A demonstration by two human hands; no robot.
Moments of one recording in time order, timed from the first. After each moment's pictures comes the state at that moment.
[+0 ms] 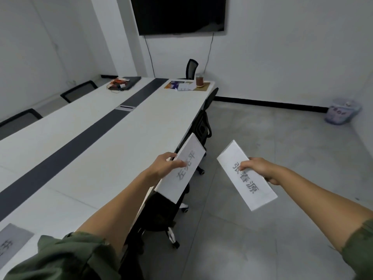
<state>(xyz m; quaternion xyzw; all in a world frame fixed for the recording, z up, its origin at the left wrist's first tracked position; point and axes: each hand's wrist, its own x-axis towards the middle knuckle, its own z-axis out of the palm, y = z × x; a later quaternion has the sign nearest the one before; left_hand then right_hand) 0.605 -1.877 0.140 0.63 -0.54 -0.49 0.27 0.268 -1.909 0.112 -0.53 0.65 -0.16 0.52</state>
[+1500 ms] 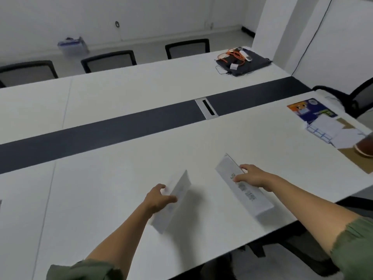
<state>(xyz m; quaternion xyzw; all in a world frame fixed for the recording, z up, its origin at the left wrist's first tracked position) 0.811 -2.321 -0.006 0.85 -0.08 -0.41 0.33 0.661 -2.638 0.022 -0.76 0.39 0.20 0.48</state>
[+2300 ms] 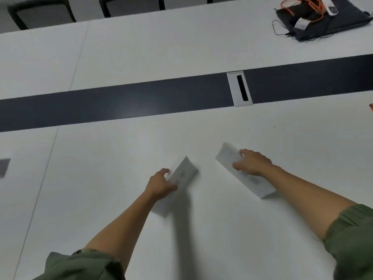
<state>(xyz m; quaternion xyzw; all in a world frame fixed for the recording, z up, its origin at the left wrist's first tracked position) 0.873 -2.411 -0.063 0.88 0.02 -0.37 0.28 0.819 -2.731 -0.067 -0.88 0.25 0.31 0.23</state>
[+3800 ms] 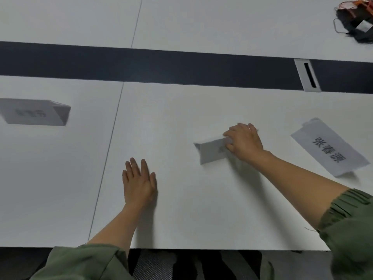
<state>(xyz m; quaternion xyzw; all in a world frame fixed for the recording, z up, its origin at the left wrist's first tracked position) 0.845 -2.053 -0.148 0.99 -0.02 -0.15 0.07 0.876 -2.397 -0.067 -0.99 0.05 0.15 0.02</state>
